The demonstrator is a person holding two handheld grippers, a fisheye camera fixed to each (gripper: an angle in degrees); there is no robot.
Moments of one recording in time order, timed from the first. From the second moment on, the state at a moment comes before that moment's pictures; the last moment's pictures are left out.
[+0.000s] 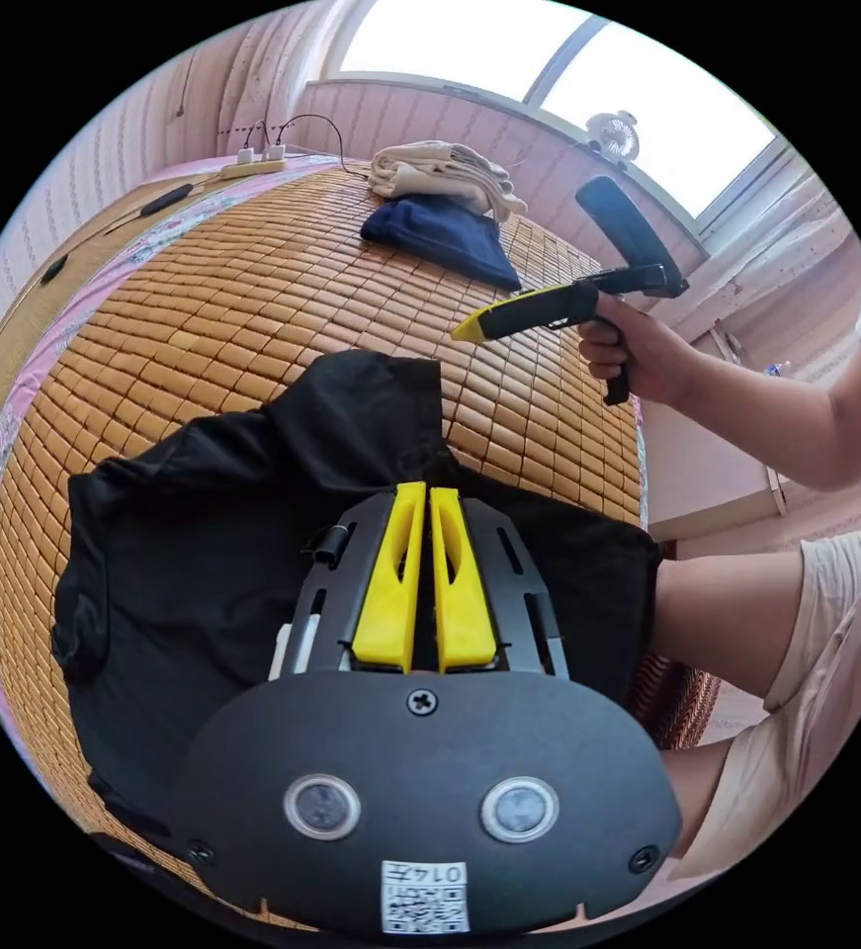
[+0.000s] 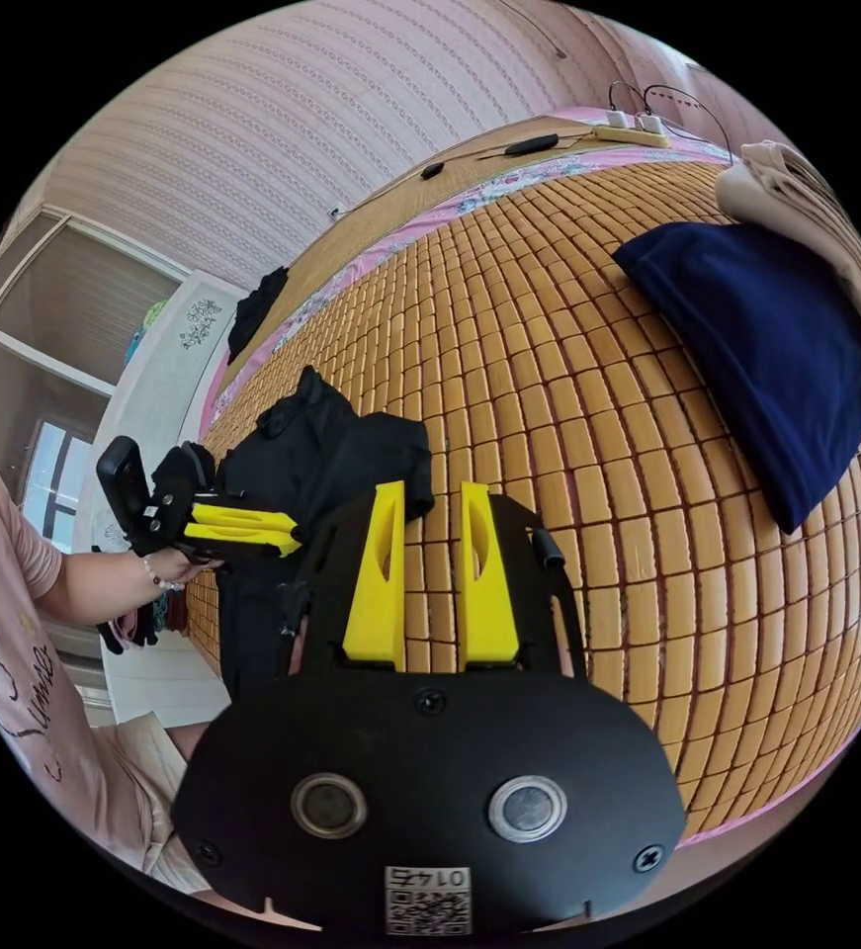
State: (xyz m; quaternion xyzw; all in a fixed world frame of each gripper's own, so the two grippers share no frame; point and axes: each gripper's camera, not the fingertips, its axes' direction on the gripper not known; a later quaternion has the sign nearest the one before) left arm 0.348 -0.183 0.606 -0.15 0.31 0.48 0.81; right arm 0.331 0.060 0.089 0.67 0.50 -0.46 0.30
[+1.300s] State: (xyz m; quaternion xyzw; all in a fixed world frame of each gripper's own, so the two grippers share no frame) left arm 0.542 -0.287 0.680 -0.17 0.31 0.55 0.76; right arm 0.350 0.056 0.122 0.77 0.41 -0.39 0.29
